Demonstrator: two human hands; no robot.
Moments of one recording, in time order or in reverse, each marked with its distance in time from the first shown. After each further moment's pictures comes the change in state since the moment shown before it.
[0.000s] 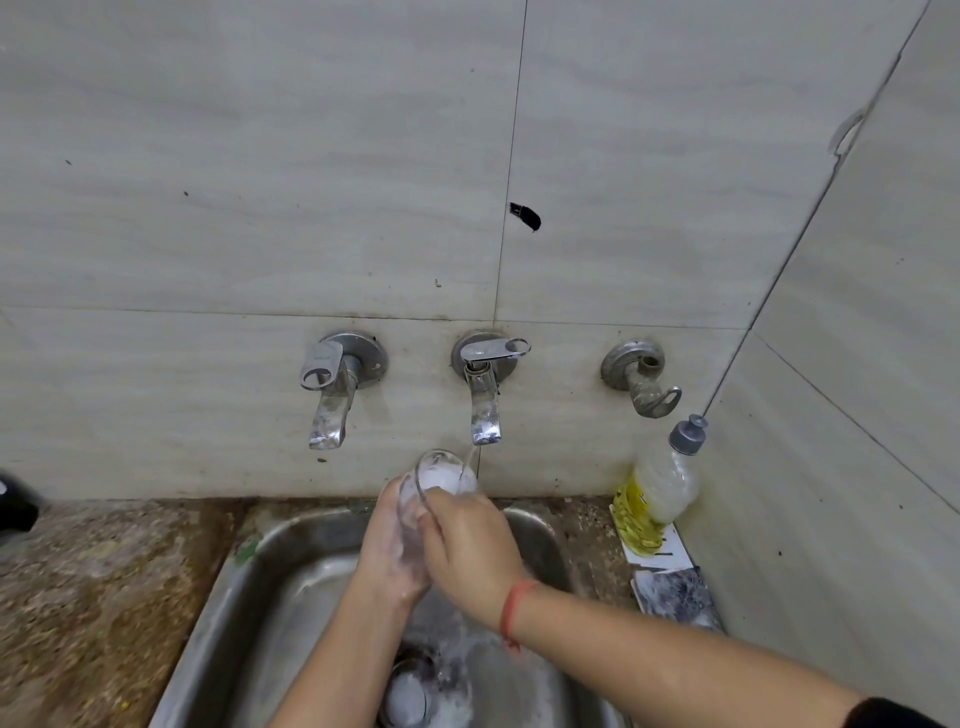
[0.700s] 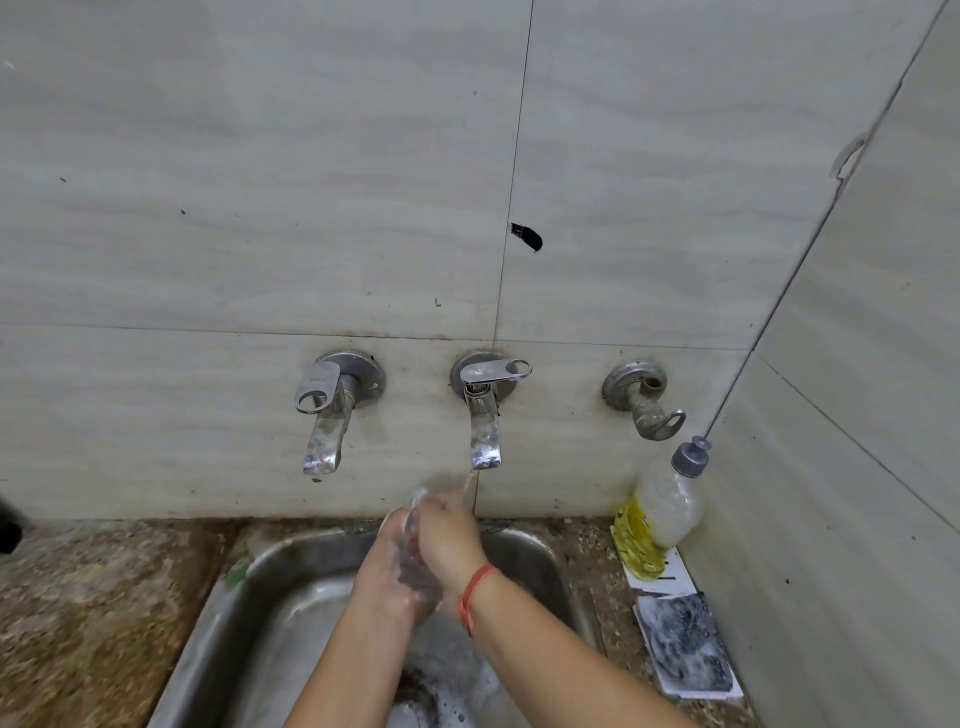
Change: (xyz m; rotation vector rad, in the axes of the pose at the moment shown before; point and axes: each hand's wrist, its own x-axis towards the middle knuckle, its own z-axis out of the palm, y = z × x) left_hand 0.010 -0.006 -0.003 0.201 0.367 -0.004; right_hand 0.049 0.019 0.055 0.618 0.050 0.640
